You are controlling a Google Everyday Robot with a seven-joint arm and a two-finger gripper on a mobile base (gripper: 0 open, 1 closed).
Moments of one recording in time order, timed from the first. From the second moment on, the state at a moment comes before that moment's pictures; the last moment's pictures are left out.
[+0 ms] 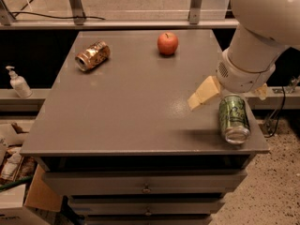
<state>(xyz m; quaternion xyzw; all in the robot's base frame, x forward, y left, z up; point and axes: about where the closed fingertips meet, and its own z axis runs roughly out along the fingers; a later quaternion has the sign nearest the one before) 0.480 -0.192 0.871 -0.10 0.99 -0.02 0.09</state>
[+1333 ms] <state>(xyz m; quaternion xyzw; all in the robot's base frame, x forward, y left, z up) 0.481 -0.200 0.838 0.01 1.00 -0.02 0.04</state>
